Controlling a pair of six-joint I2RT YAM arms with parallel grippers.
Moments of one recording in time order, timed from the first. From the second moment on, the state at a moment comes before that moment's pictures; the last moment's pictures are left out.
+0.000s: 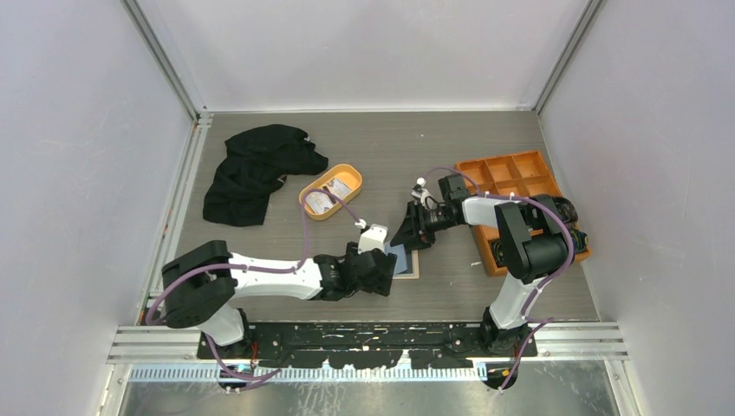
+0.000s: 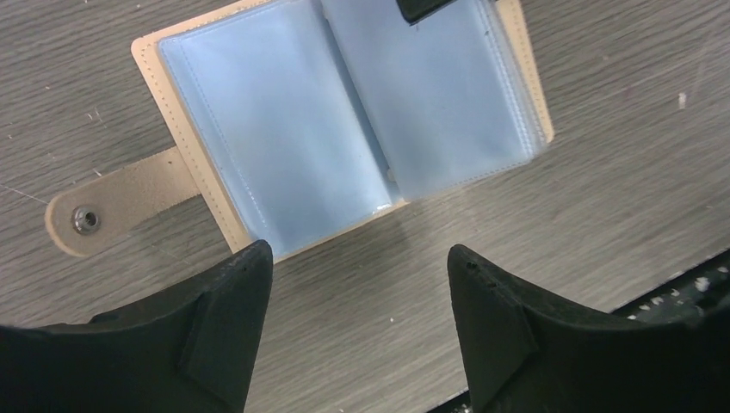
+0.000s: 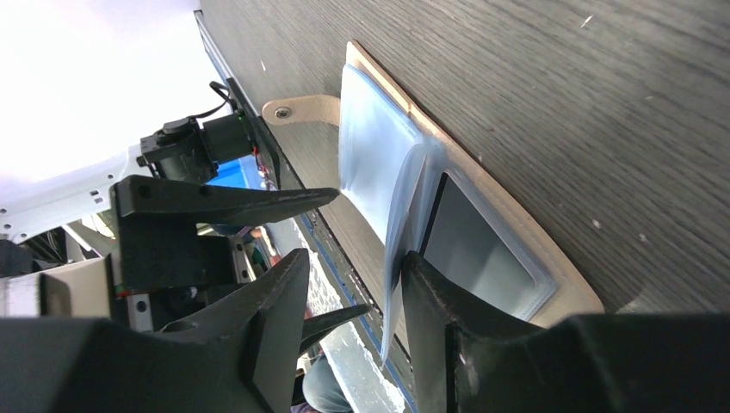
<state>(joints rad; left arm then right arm) -1.24 1.55 0.82 -0.13 -0.40 -0.77 0.24 1.76 0.83 -0.24 -1.02 0.40</state>
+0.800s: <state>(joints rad) -1.24 1.64 0.94 -0.08 -0.43 -0.68 0.24 1.76 0.83 -0.24 -1.02 0.40</state>
